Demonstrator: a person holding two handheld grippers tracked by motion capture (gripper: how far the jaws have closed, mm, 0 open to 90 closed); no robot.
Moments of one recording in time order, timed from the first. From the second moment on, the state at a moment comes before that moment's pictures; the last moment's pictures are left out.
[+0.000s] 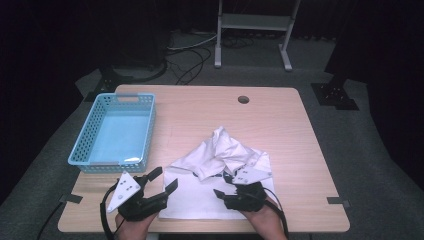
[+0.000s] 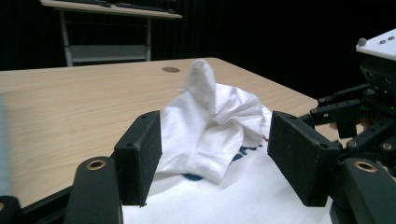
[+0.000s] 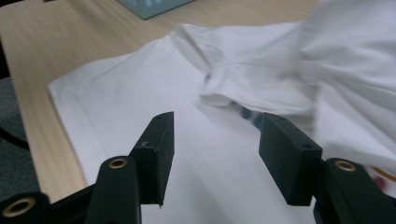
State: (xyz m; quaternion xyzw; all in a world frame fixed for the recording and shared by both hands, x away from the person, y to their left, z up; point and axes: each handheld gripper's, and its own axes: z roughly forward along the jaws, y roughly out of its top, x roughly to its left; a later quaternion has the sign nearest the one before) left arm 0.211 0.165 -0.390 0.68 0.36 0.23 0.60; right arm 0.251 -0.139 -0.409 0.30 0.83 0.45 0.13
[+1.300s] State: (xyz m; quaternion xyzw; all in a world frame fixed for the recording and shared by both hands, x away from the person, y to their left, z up) left arm 0.339 0.047 -0.385 0.71 0.39 0.20 0.55; right arm 0.244 -0.291 -0.402 0.36 0.77 0.48 0.21
